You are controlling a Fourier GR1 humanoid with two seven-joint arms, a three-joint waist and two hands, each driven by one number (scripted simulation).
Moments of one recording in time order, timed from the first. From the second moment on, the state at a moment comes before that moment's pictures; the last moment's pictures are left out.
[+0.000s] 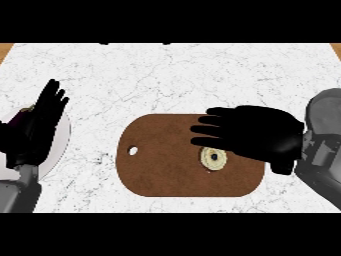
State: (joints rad) left arm -0.16 0.37 -0.10 -1.56 0.32 0.25 0.17; right arm -0.68 -0.65 0.61 -1.72 0.76 0.68 -0.32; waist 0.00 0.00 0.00
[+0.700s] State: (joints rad) left arm -0.18 0.32 -0.05 -1.54 0.27 0.19 0.18; right arm -0.61 -0.46 0.63 -1.72 0.97 0.75 -0.24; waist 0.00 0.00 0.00
